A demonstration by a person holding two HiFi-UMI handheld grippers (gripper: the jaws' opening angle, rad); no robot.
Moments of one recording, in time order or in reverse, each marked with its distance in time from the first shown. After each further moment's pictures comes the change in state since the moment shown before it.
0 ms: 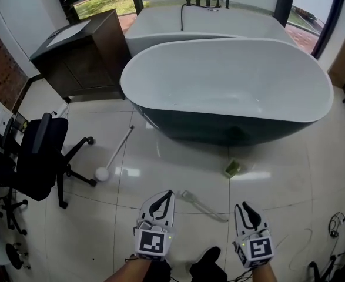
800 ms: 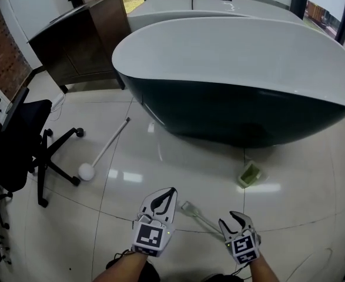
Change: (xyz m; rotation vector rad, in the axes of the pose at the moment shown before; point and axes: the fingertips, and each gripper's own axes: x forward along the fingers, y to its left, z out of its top) left arm 0.197 0.007 -0.341 0.018 0.003 -0.020; right arm 0.260 0.005 -0.432 -0.200 0.237 0.256
